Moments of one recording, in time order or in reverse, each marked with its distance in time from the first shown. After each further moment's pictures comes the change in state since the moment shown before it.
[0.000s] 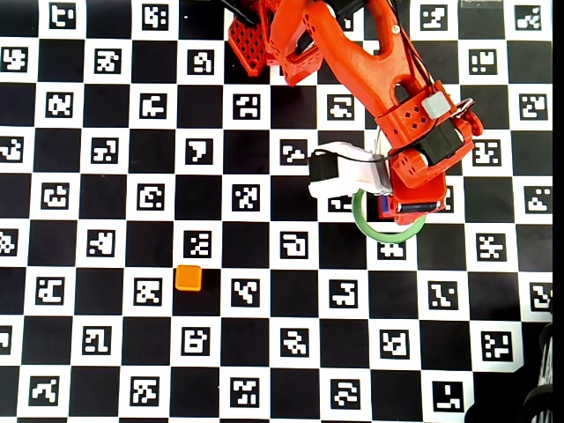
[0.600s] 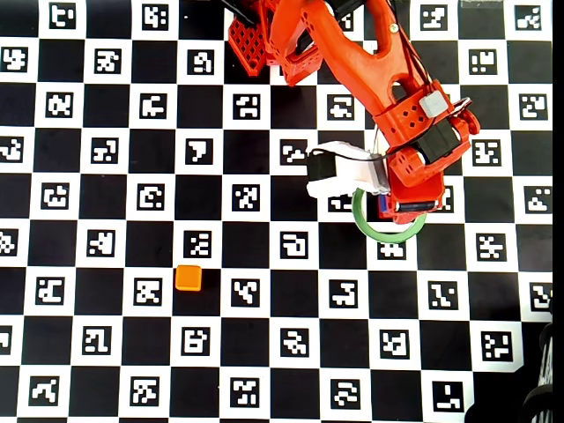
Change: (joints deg) arm 0.2 1.2 1.1 -1.1 0.5
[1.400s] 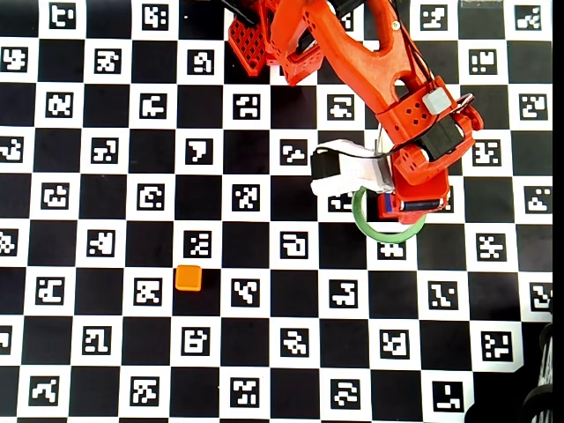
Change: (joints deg) arm -1.2 0.0 0.8 -2.4 0.4
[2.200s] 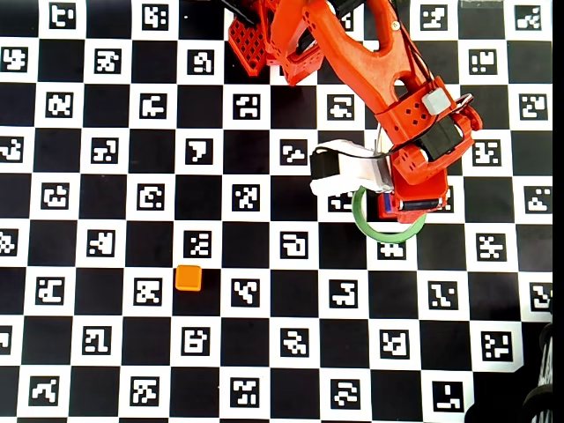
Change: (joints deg) arm 0.0 0.0 0.9 -0.2 0.0
